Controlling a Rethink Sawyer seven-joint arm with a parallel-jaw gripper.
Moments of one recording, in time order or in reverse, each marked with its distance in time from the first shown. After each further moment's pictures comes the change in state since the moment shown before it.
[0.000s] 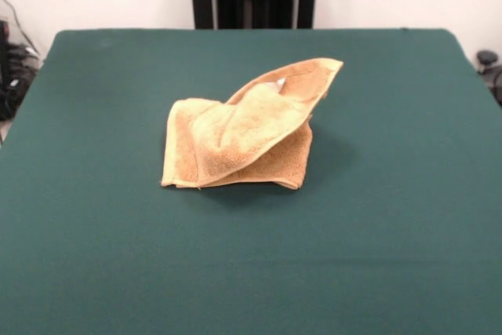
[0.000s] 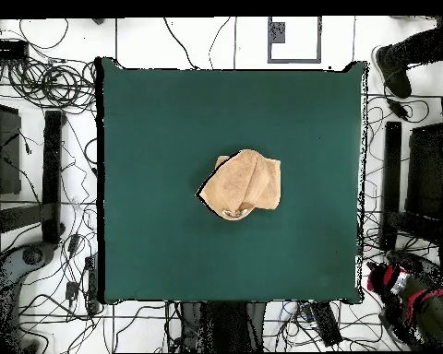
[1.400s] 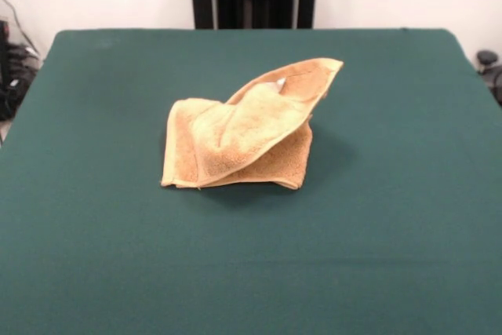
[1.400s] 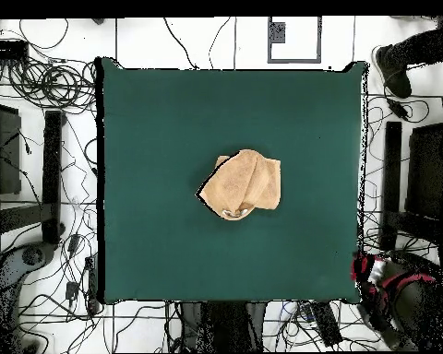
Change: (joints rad) arm 0.143 -0.069 0.016 0.009 0.008 0.060 0.000
